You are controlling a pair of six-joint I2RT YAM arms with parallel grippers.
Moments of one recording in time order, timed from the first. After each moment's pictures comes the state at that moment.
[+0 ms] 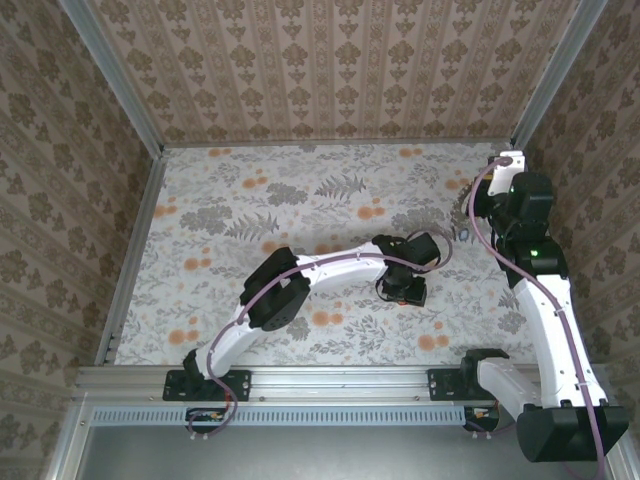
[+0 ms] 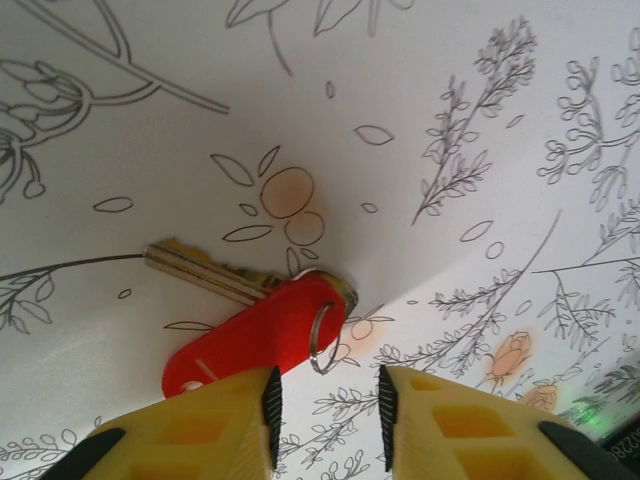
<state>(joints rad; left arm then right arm) -1.19 2.33 1.93 -0.82 0.24 -0.79 -0.05 0.95 1.02 -0.38 0.00 -0.02</state>
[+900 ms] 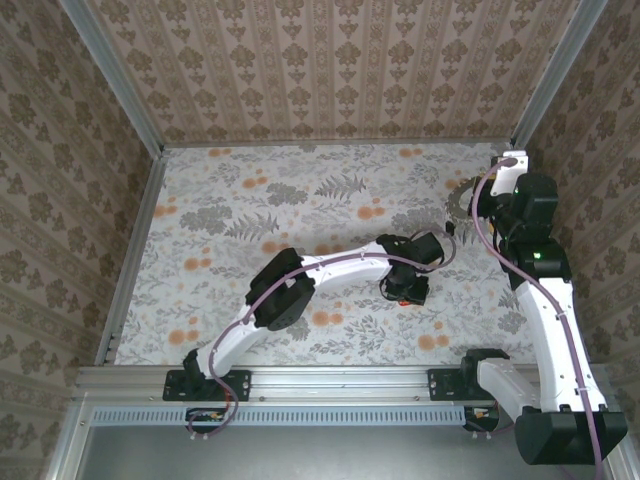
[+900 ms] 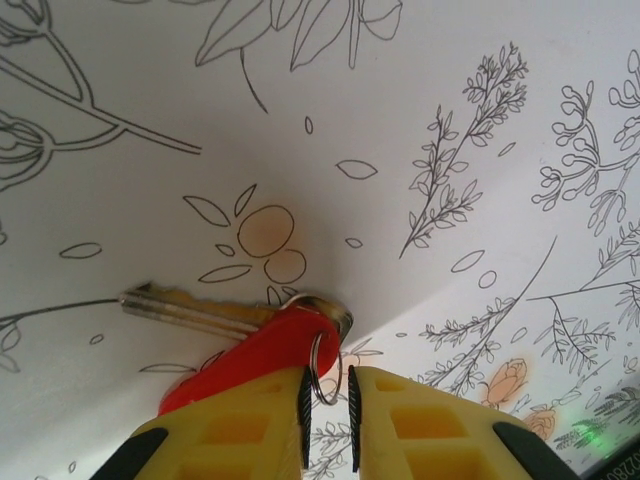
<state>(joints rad) -1.19 2.38 2.00 -0.85 0.24 -0.79 -0.07 0.94 1.02 -0.38 -0.04 -0.01</state>
